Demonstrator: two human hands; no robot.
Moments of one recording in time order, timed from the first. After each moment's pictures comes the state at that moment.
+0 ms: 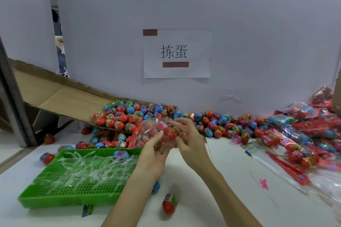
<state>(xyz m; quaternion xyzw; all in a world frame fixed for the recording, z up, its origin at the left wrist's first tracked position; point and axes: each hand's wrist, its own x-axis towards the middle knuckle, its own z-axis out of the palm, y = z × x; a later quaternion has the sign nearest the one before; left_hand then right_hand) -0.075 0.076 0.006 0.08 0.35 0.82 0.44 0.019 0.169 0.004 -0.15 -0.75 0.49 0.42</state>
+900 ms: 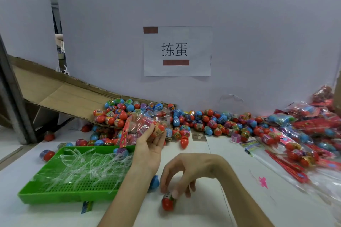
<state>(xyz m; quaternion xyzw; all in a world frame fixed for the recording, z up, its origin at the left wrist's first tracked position) -0.082 0.078 0.012 0.02 0.25 0.88 0.40 0.047 0.171 0.034 -0.07 -0.85 0.48 -0.21</state>
